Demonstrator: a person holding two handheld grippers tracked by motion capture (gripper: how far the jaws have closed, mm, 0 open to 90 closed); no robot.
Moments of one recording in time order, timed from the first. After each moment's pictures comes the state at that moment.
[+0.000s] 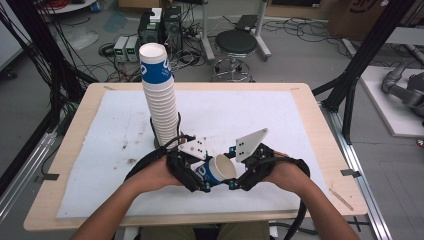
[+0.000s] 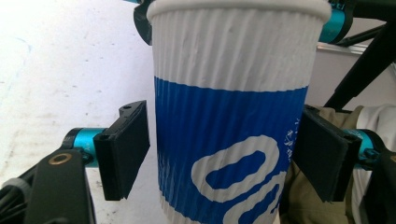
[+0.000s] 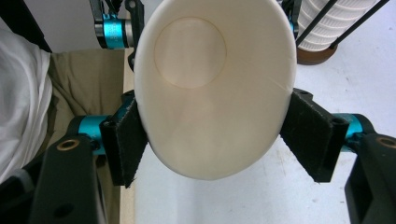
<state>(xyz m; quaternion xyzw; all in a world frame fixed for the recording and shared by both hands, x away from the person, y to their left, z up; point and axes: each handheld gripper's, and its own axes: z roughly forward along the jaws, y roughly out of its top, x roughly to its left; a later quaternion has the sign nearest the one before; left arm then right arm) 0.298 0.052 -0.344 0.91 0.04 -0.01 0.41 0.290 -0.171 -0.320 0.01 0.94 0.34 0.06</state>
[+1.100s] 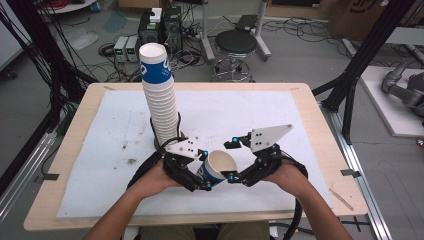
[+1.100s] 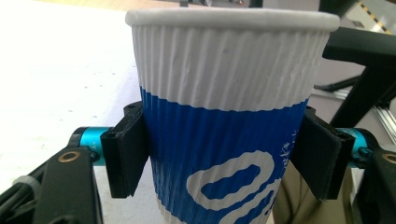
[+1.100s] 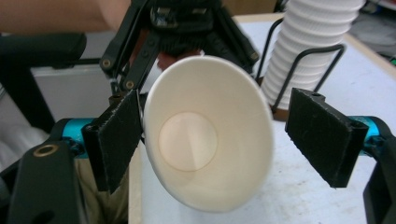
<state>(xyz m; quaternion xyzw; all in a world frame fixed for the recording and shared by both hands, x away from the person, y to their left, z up) 0.299 0.067 -0.364 0.86 0.06 -0.01 0.51 0.290 -0.190 -0.315 0.07 0.86 0.50 0.05</state>
